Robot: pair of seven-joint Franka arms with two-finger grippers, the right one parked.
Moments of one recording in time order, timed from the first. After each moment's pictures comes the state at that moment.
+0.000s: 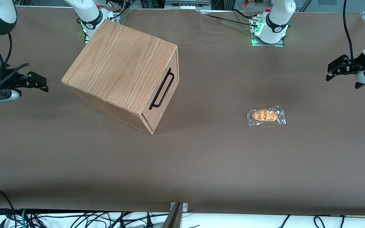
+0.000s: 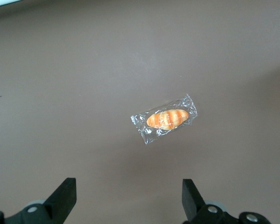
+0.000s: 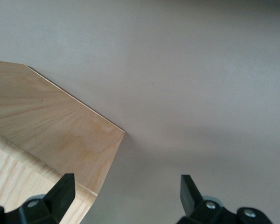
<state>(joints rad) 0.05 0.00 -0.04 -1.60 0.00 1.60 0.27</state>
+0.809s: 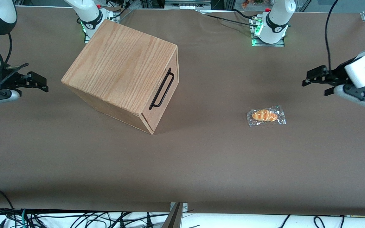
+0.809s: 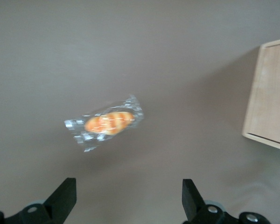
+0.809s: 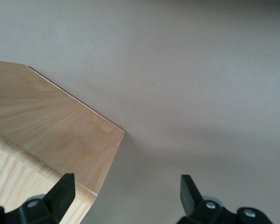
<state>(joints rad) 0.04 0.13 -0.05 -1.62 -0.29 1.59 0.27</state>
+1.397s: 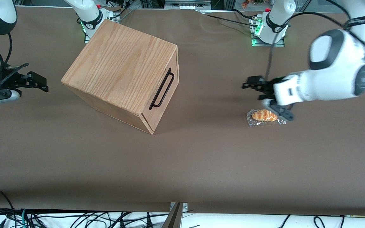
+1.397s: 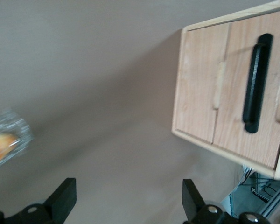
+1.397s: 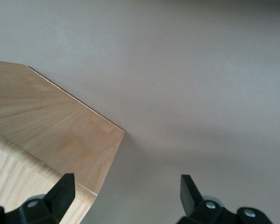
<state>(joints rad) -0.14 0.28 -0.16 -1.62 -0.51 1.72 0.17</state>
